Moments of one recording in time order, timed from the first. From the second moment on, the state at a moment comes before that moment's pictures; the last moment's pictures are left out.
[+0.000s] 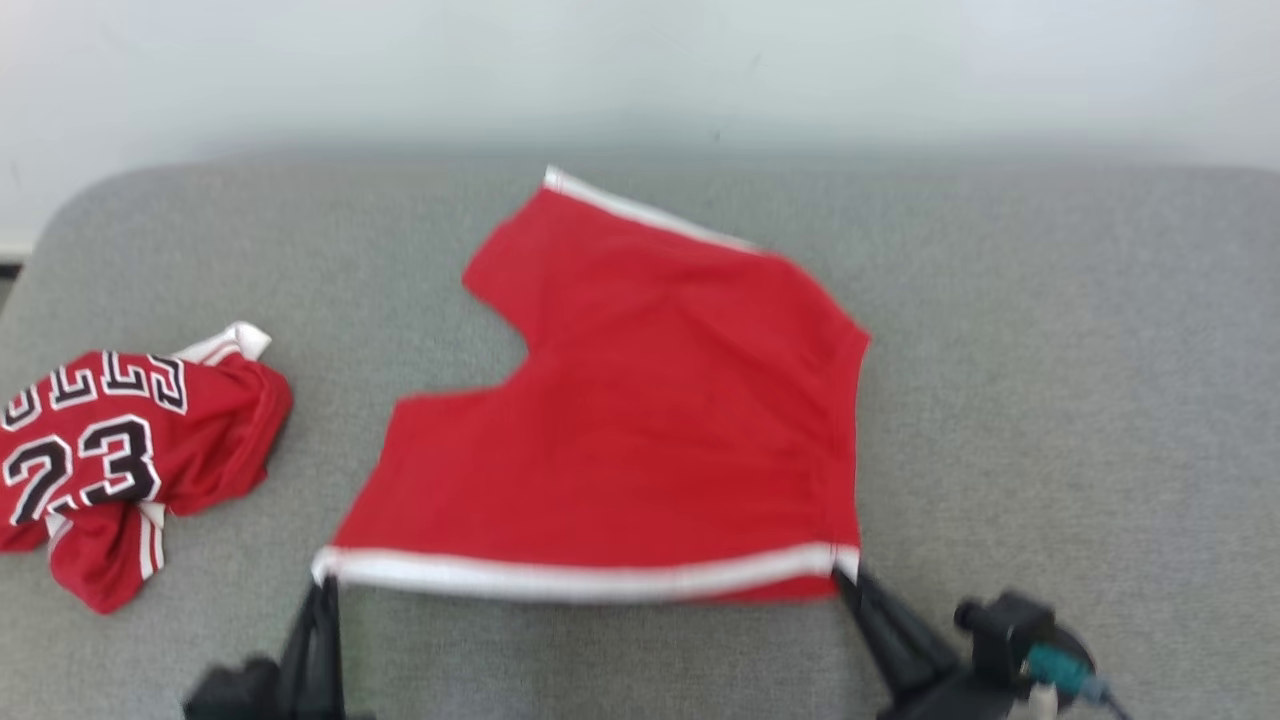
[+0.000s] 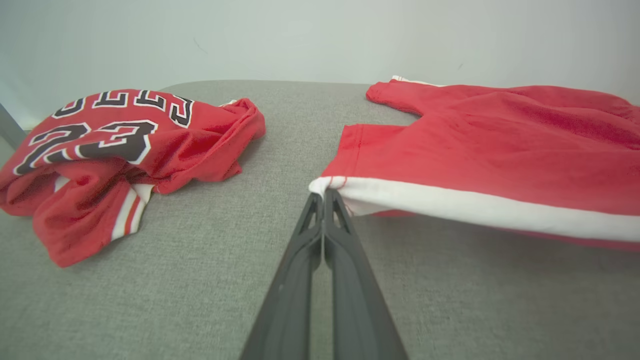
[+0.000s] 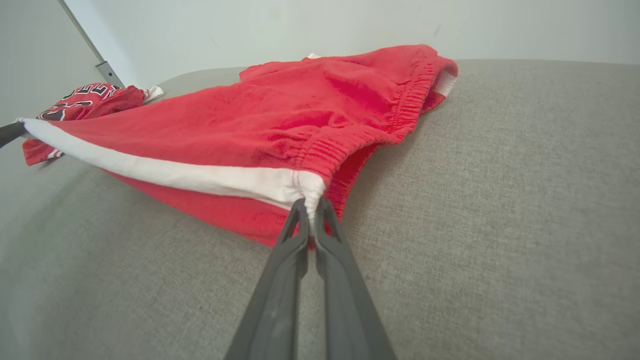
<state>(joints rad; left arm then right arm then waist) -0.09 0.06 0.05 0.33 -0.11 -0.12 -0.26 -0.20 -0.36 0.51 0.39 0.48 0.13 -0.26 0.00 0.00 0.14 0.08</state>
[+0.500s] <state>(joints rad) 0.16 0.06 0.07 0.36 -0.13 -0.13 -0.26 0.04 -0.33 0.58 0.47 0.49 0.13 -0.26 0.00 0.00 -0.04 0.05</state>
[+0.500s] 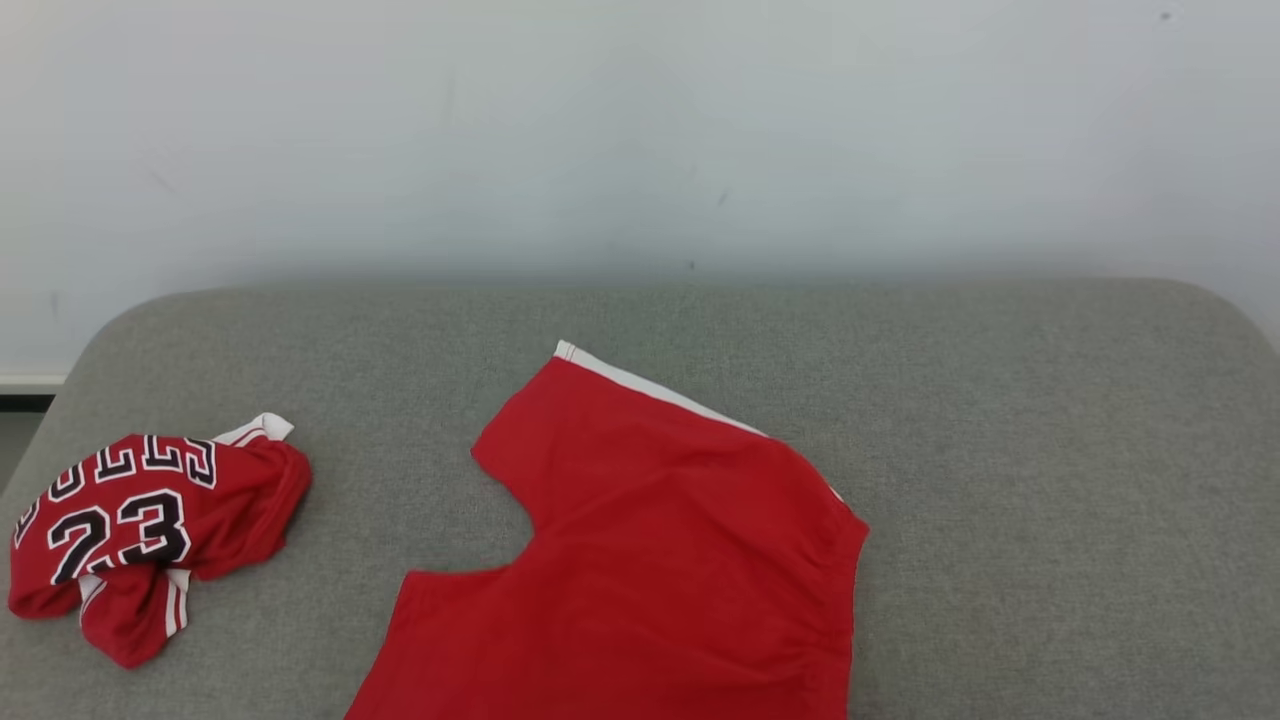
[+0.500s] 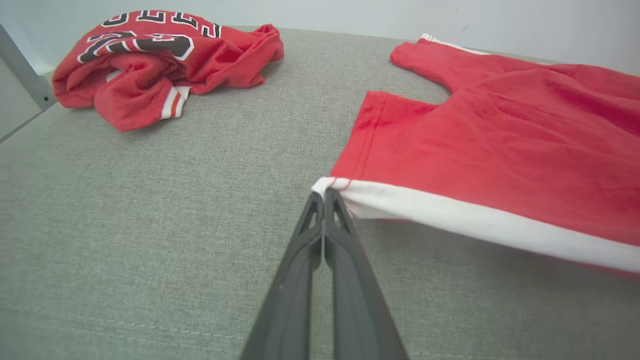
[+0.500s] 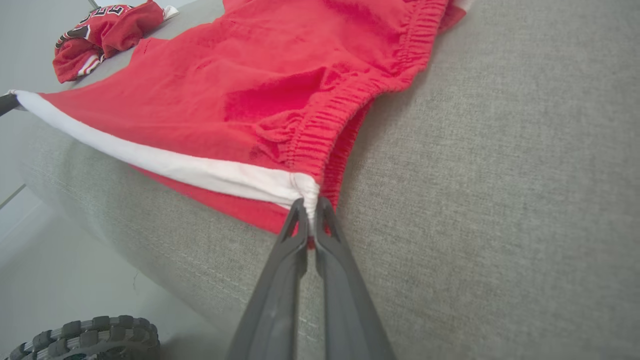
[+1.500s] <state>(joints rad) -0.66 0.52 -0.47 0.43 -0.25 -0.13 -0.26 -0.33 -0.14 0.33 0.38 0.66 0.13 -0.26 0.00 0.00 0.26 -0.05</state>
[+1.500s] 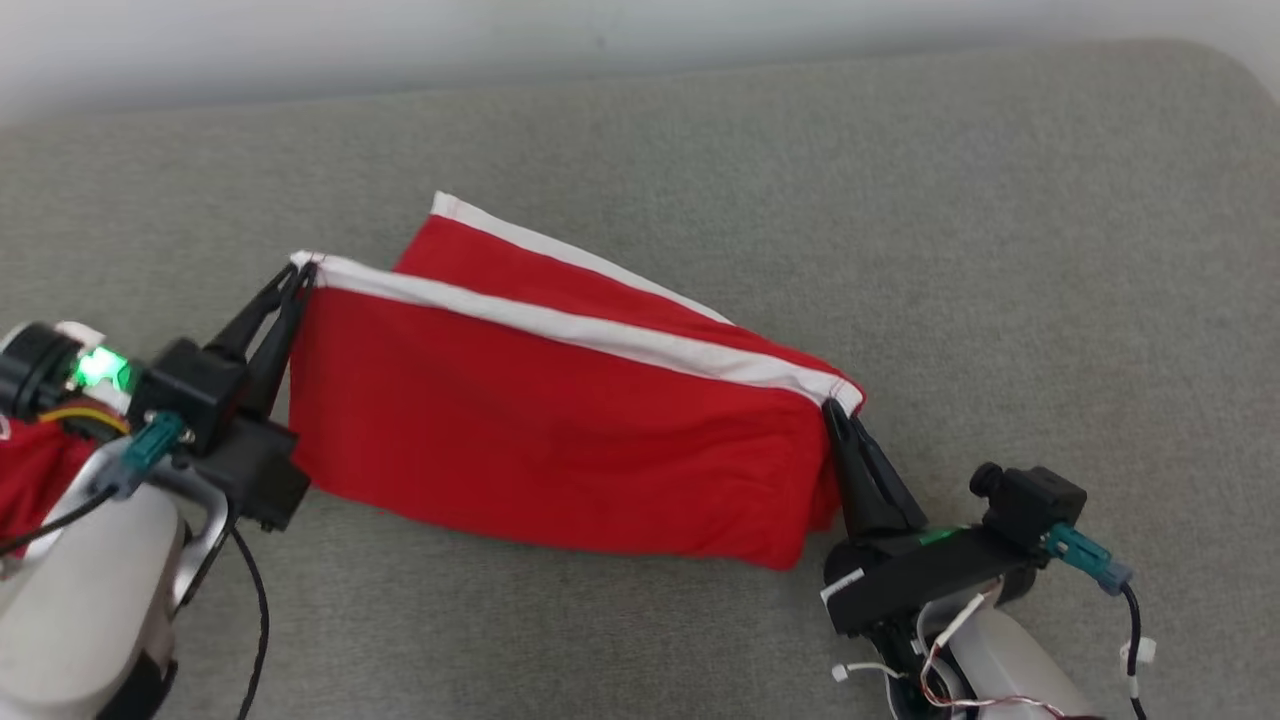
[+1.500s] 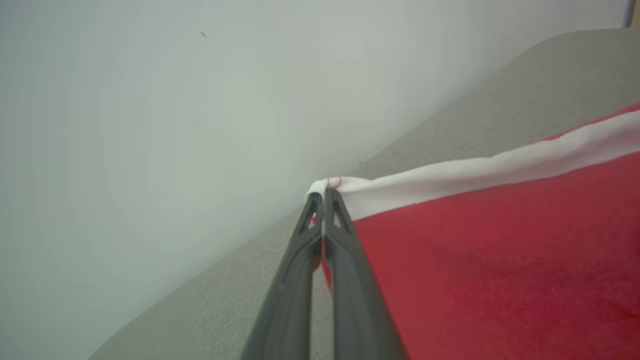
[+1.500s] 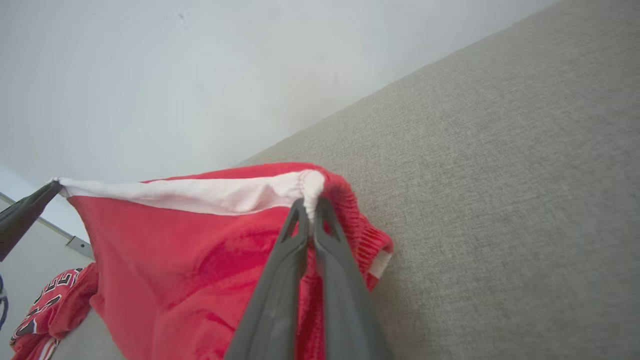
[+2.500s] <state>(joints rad) -1.09 0.57 -0.76 0.78 -0.40 -0.11 -0.26 -0.43 -0.06 0.34 0.31 0.68 0.13 -0.27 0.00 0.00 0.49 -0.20</state>
